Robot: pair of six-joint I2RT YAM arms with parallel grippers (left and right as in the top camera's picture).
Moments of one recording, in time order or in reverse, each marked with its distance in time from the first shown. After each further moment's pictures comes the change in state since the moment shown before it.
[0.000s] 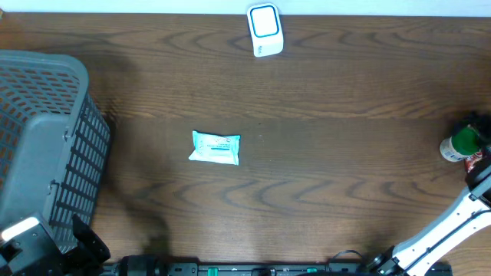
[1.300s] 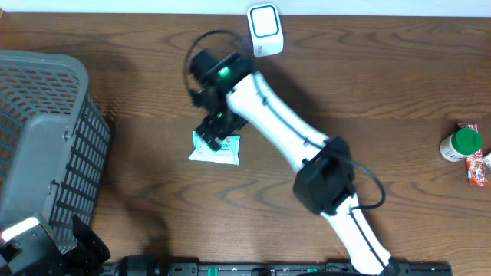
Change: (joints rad) left arm 0.000 0.000 0.000 0.000 0.000 0.000; right arm 1.574 0.004 0.205 0.006 0.159 -0.172
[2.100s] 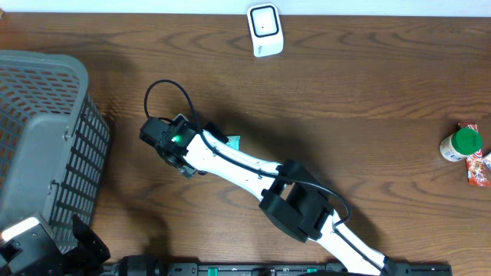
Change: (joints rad) left arm 0.000 0.000 0.000 0.000 0.000 0.000; right arm 0.227 0.020 -0.285 0.393 0.420 0.301
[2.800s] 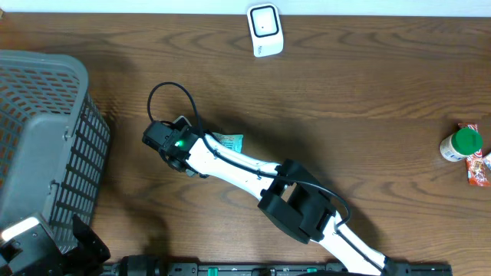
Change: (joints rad) left arm 0.000 0.000 0.000 0.000 0.000 0.000; right arm 0.002 -0.019 -0.099 0.111 0.001 0.039
